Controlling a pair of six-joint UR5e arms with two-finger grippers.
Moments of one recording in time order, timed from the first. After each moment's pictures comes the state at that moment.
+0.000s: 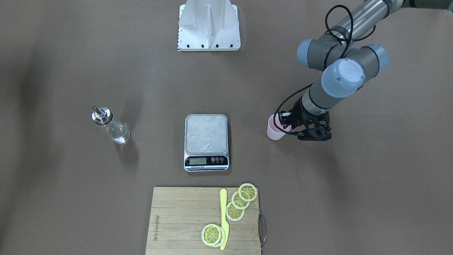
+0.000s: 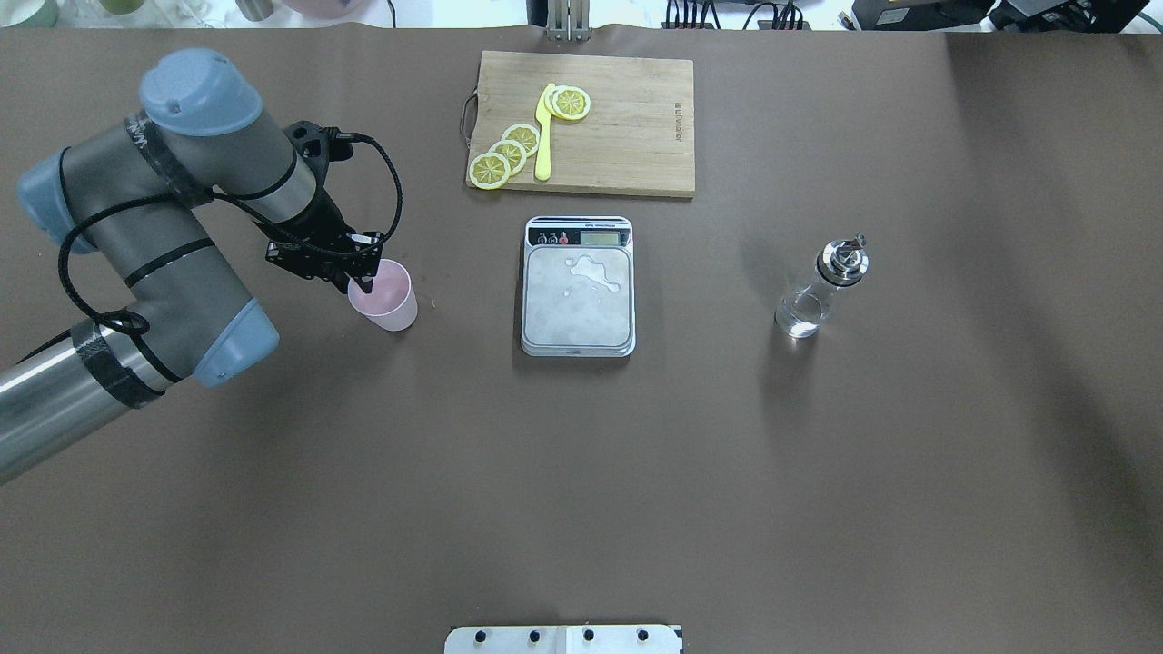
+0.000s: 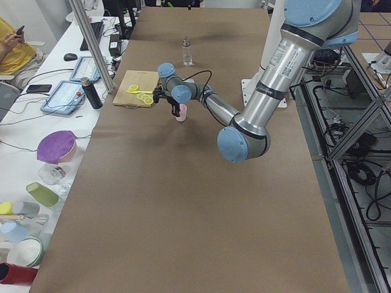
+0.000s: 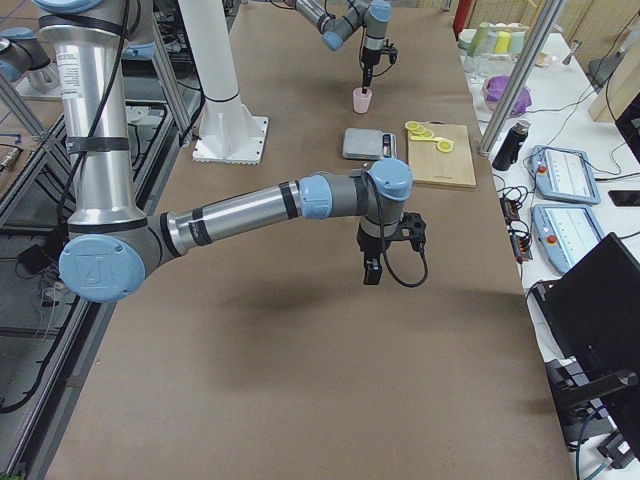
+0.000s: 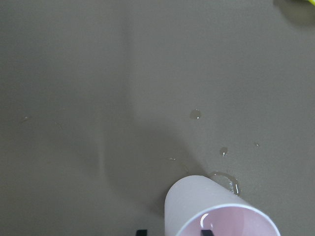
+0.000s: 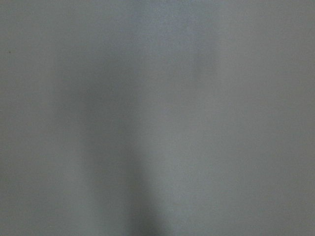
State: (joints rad) left arm -0.81 -2.09 -1.57 -1.73 -2.24 -0.96; right arm 1.41 -1.52 1.83 -1.78 2.33 0.11
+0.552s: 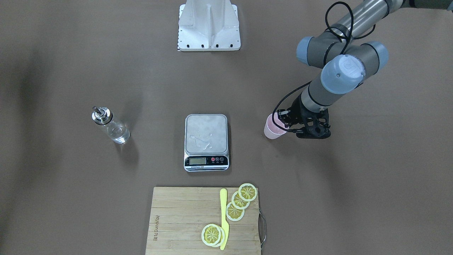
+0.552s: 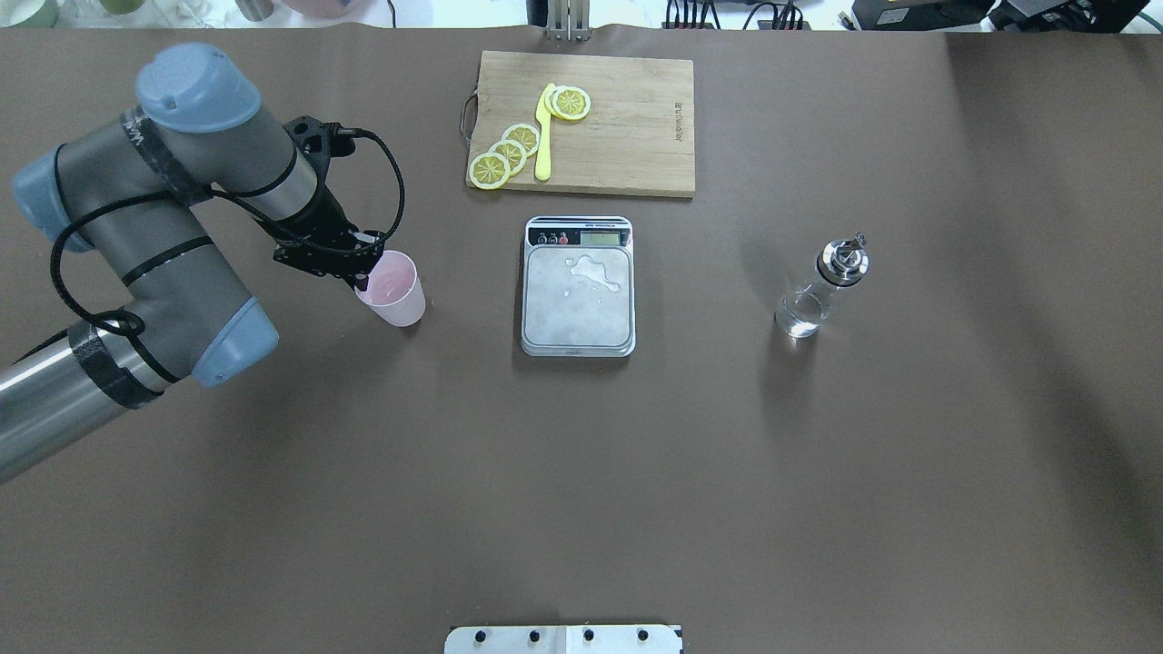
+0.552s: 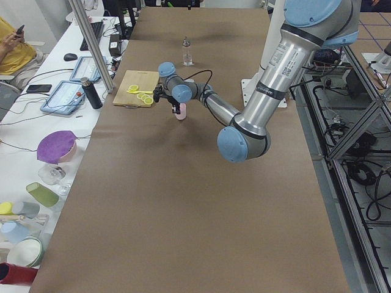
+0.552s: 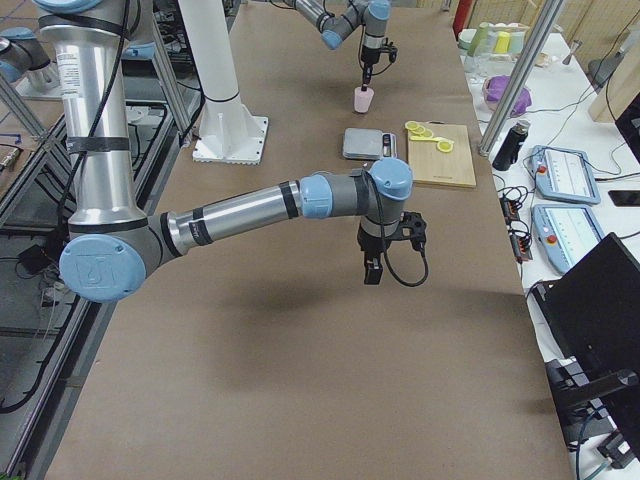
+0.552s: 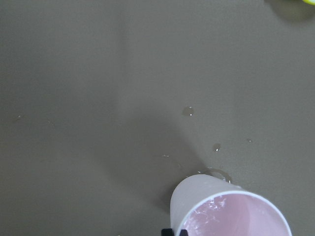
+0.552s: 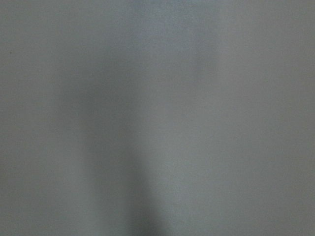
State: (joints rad) left arm -0.81 -2.11 -1.59 -1.72 -2.24 -0.98; right arm 1.41 -1.52 1.83 -1.78 2.33 0.11
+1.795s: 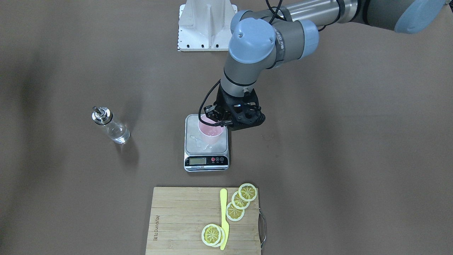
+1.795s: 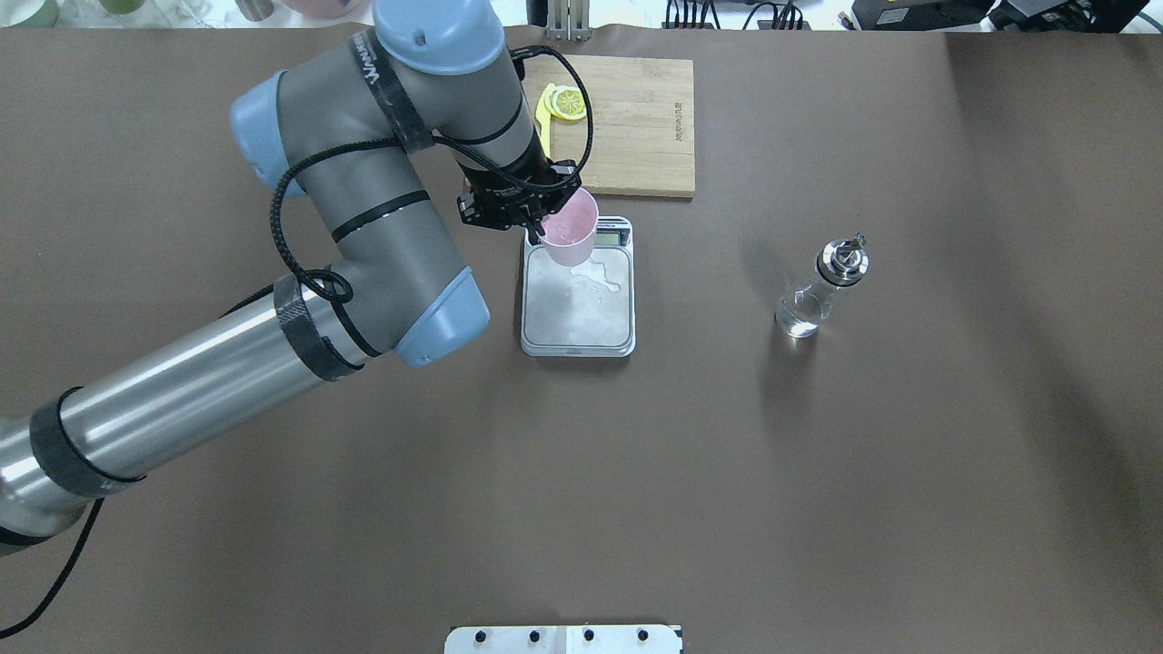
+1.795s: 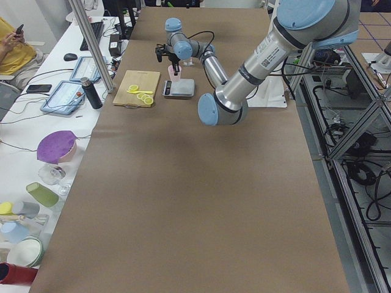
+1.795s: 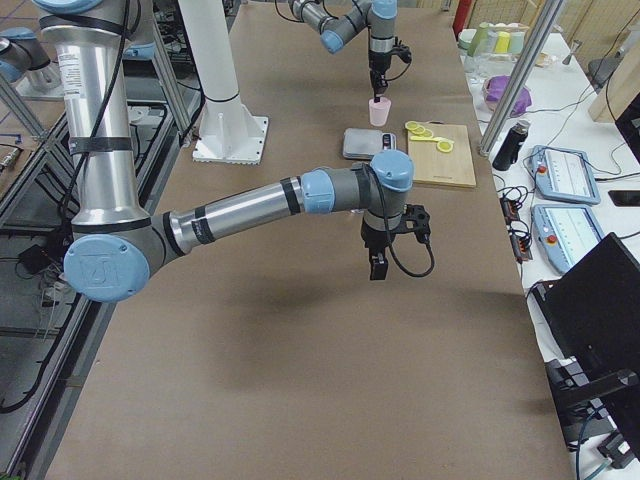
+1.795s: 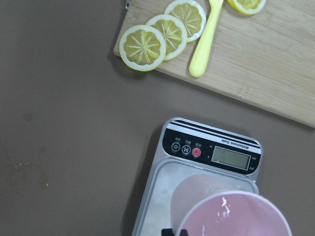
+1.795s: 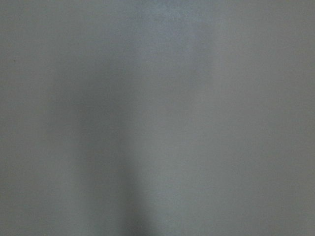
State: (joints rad) left arm -0.69 -2.51 -1.47 -1.59 -2.03 -1.40; right arm 1.41 -1.50 1.85 -1.76 2.26 0.10
